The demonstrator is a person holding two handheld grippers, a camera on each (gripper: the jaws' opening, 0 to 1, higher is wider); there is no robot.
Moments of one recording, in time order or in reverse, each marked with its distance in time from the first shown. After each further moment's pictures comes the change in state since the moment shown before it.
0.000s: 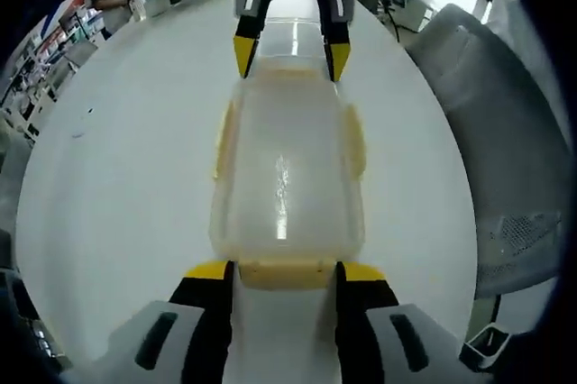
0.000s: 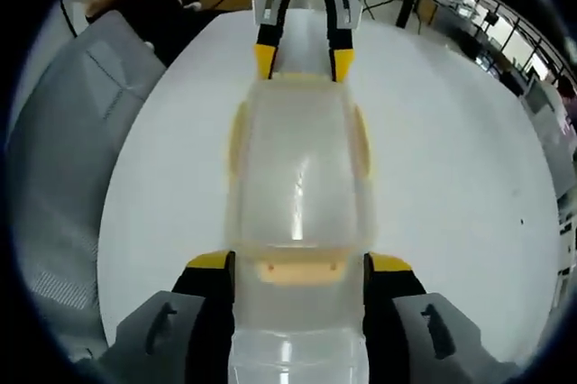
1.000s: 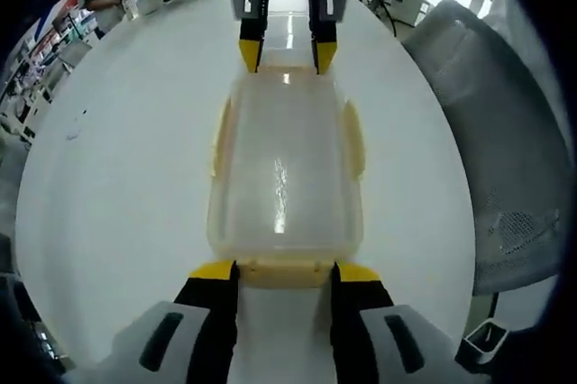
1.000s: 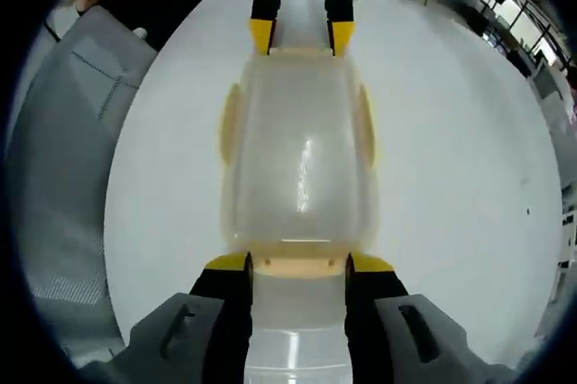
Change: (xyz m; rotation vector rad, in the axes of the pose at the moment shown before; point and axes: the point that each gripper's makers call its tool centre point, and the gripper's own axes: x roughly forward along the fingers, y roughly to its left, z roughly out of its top) left arm 0.002 0.001 -0.002 0.012 0.039 -0.015; right arm 0.004 0.001 -0.003 0.027 0.161 0.025
